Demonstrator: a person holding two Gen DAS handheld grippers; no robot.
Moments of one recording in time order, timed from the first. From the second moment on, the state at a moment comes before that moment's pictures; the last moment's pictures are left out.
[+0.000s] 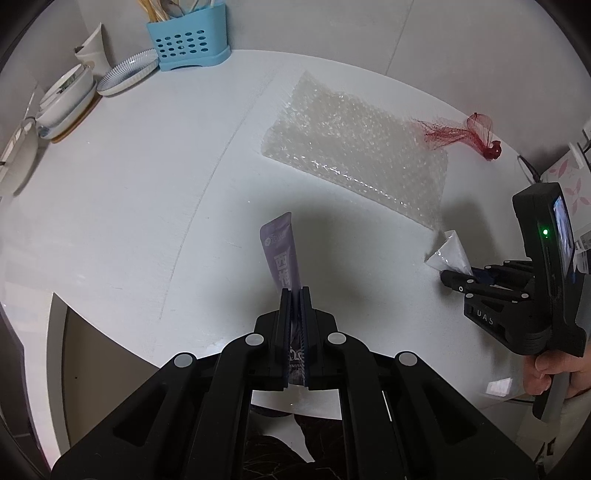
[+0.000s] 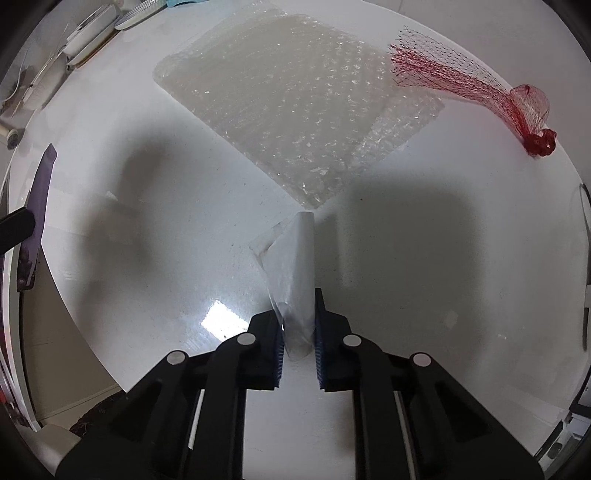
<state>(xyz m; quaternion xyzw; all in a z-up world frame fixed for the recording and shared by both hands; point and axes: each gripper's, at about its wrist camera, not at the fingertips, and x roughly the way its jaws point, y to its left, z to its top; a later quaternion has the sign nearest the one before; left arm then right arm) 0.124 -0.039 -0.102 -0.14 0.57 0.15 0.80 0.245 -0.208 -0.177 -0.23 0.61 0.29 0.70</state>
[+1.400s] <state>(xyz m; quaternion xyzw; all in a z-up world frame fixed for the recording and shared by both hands) 0.060 -0.036 -0.050 -0.06 0.51 0.01 0.86 0.114 -0.231 -0.069 -0.09 0.51 0.18 0.84</state>
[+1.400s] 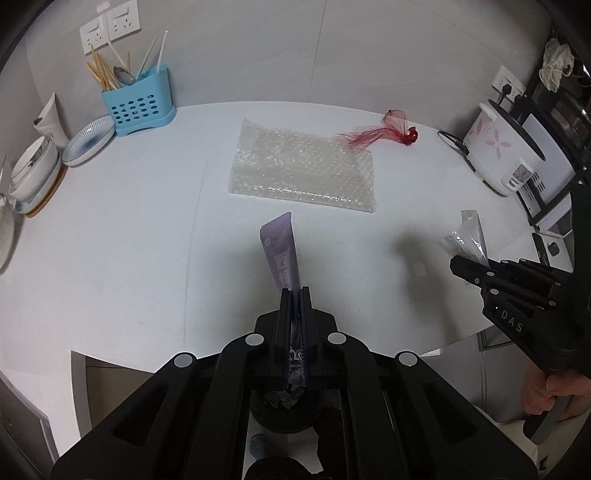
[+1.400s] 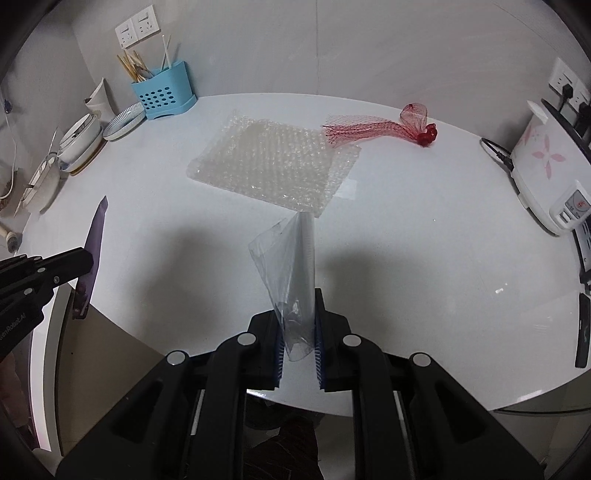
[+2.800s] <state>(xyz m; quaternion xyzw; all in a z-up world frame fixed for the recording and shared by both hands) -0.147 -0.023 -0.159 -0.06 0.54 -0.07 0.84 -0.118 -0.196 -0.147 -0.07 0.53 0.15 0.83</state>
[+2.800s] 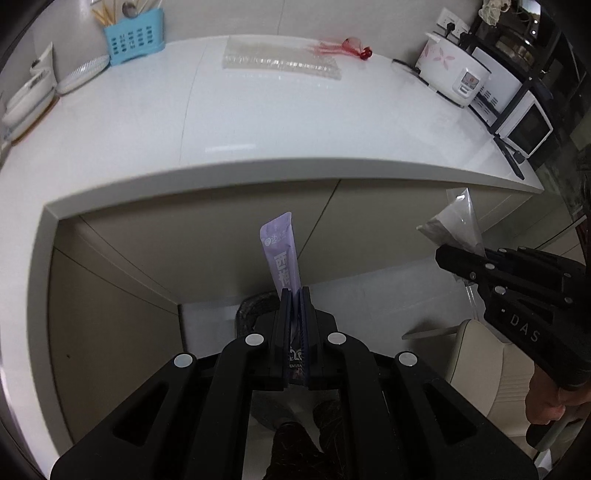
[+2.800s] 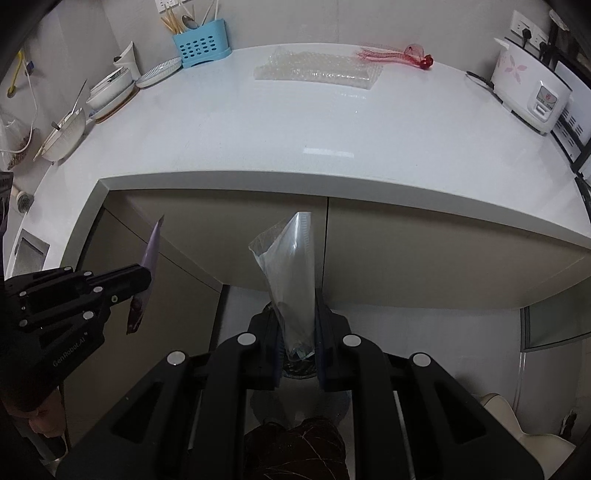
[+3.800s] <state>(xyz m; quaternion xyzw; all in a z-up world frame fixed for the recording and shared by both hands) -0.109 -0.048 -0.554 -0.10 0.60 -0.05 0.79 -0.093 -0.216 -0.520 -0.08 0.59 0.20 0.78</state>
